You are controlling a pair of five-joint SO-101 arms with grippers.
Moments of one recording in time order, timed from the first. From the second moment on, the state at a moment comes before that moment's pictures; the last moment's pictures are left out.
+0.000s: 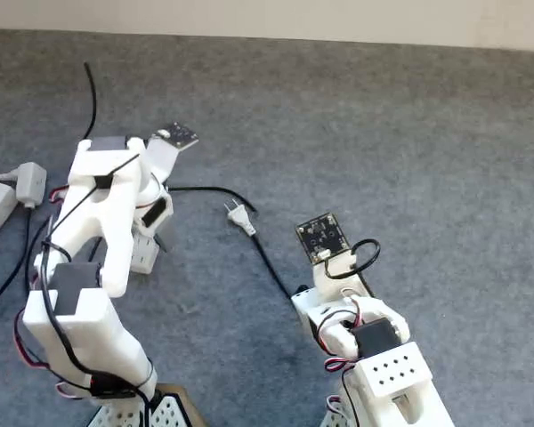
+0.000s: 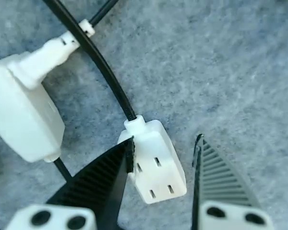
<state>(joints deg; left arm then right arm) -10.9 16.3 10.0 74.6 -31.8 -24.4 -71.1 84.4 48.7 5.8</state>
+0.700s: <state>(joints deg) -19.3 17.1 9.0 80.5 -34.6 -24.4 -71.1 84.4 48.7 5.8</state>
